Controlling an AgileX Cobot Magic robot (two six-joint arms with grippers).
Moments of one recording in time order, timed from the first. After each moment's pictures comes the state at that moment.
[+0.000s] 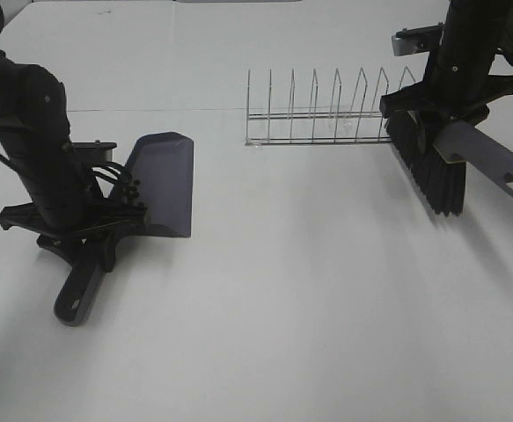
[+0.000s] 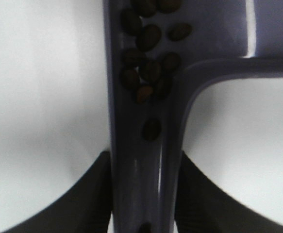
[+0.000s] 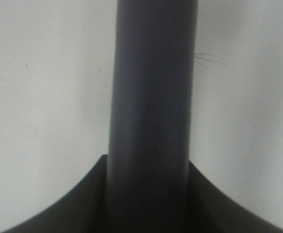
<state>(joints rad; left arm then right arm) -0.34 2.13 -1.25 -0.15 0.81 -0.17 0.12 2.21 -1.78 -0.18 1.12 0.09</state>
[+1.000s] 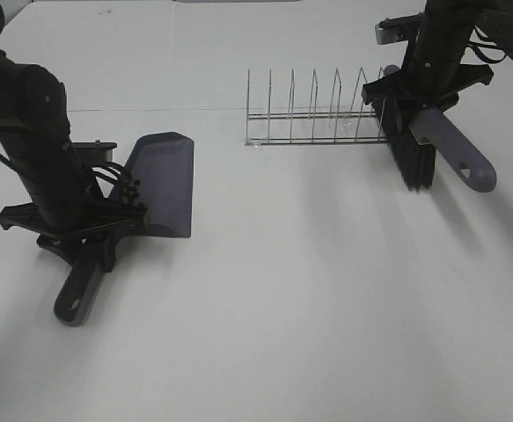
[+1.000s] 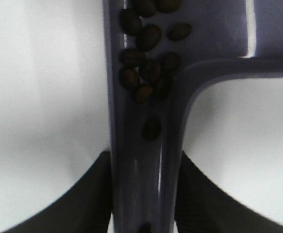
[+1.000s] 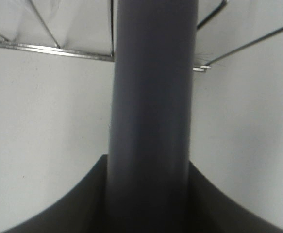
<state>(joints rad) -0.34 2.13 -1.25 -0.15 0.81 -0.17 0.12 2.41 -2.08 -0.20 1.06 0.08</state>
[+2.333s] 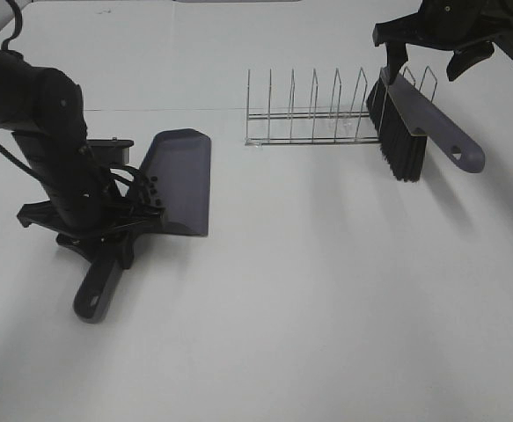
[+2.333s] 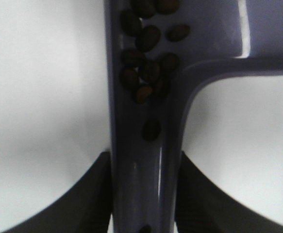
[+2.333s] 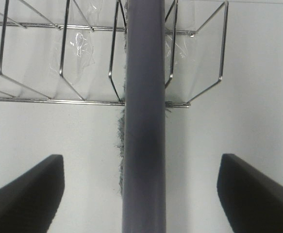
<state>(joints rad) -0.41 2.12 -1.26 -0.15 0.75 -0.19 0.08 2.35 -2.20 -0.12 1.13 0.09</state>
